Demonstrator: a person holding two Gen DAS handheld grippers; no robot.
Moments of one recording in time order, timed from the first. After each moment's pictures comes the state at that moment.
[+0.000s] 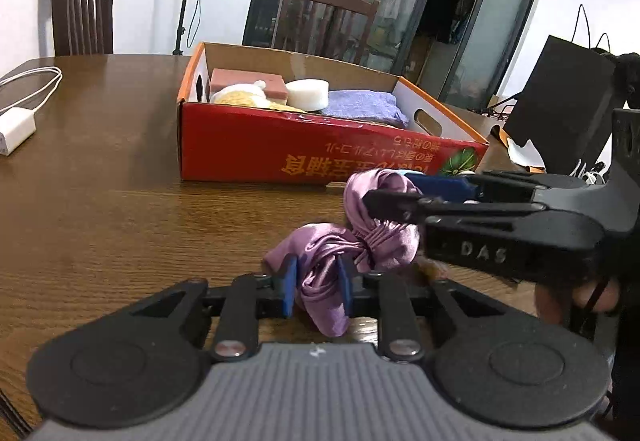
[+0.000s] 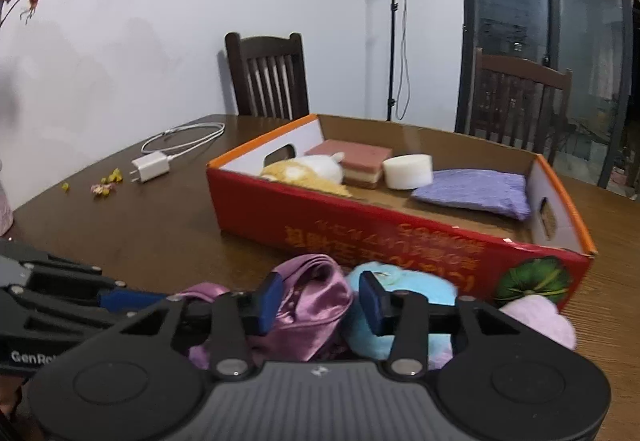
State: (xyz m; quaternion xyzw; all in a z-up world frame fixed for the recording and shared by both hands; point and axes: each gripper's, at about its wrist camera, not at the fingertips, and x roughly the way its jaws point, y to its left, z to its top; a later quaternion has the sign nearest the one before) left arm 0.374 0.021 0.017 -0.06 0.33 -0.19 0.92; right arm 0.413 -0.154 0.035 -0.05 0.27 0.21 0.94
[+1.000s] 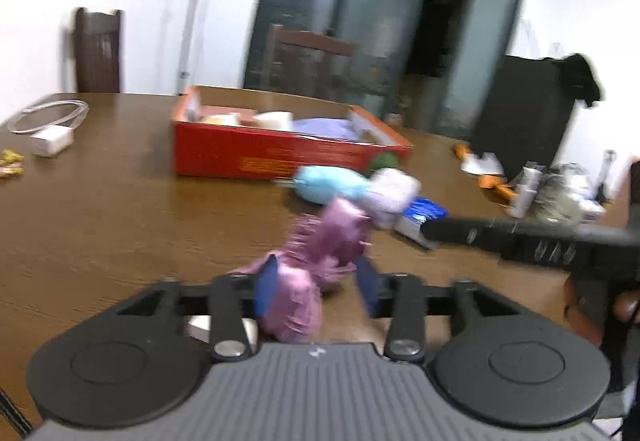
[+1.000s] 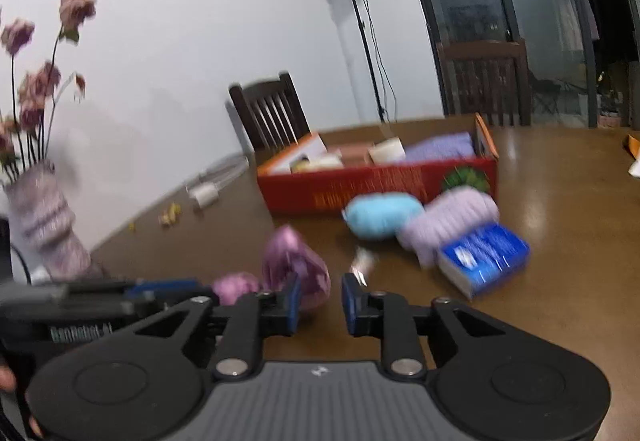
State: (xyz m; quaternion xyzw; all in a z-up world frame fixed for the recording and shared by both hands) left arm 0.247 -0.013 0.046 -0.06 0.27 -0.16 0.95; right arm 0.266 -0.236 0.059 0.09 0.24 0.22 0.94
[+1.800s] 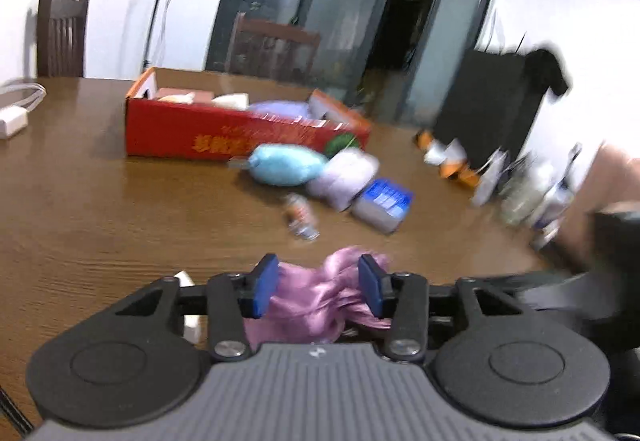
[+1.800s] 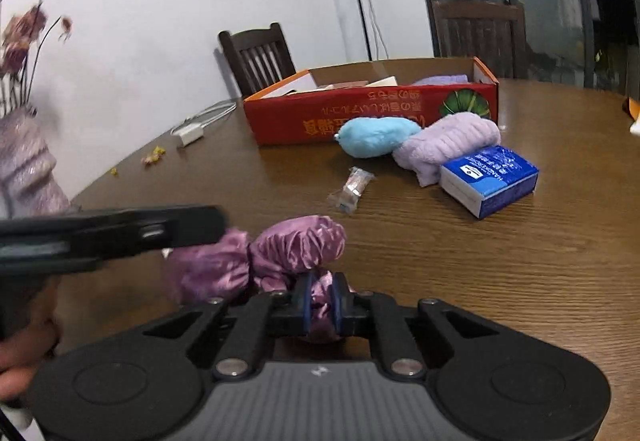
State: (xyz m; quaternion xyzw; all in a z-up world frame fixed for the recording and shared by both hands) left arm 0.246 -0.029 0.021 -0.06 0.28 -0.22 0.93; right arm 0.247 -0.215 0.006 0.04 0.31 0.20 0.93
